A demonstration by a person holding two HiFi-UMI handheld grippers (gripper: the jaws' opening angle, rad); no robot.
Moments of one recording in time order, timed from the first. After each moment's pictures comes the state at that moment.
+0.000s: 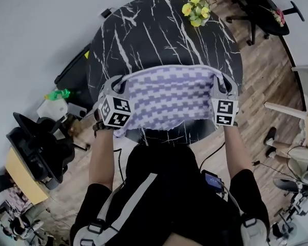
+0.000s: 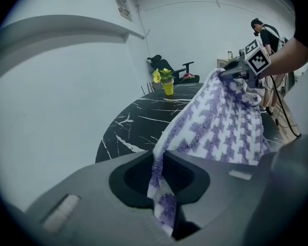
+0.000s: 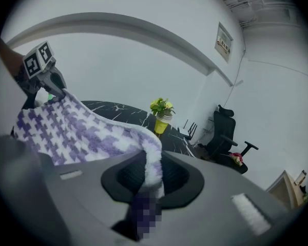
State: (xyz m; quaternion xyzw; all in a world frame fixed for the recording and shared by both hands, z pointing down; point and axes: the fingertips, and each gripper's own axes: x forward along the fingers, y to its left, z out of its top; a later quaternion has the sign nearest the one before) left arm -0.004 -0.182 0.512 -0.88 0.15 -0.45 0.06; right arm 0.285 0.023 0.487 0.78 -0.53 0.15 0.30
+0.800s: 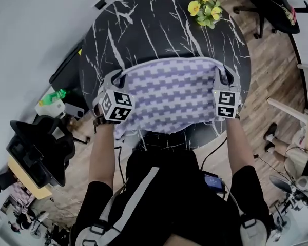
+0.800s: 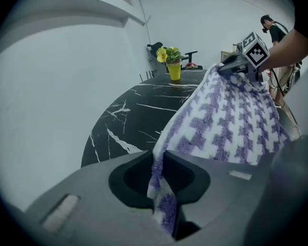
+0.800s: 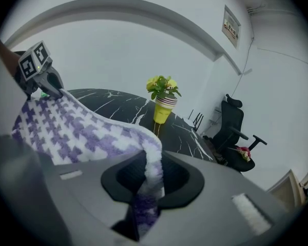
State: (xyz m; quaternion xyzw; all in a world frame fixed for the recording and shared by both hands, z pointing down) left arm 0.033 -0.227 0.580 -0.86 0.14 -0.49 0.04; right arm 0.333 -0.031 0.553 0.75 -0.54 0.20 0.33
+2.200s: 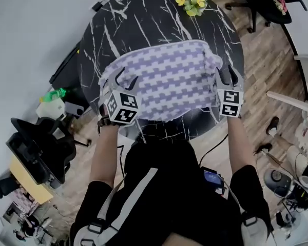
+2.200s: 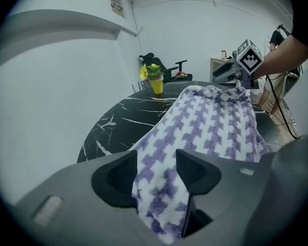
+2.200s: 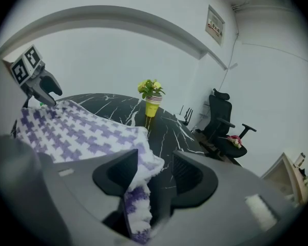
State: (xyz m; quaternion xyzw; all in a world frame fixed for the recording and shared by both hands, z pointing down) left arm 0.042 -0.156 0.544 -0.88 0.11 -0.46 0.06; right arm 0.326 0.048 0.531 0.78 -0.50 0.22 0.29
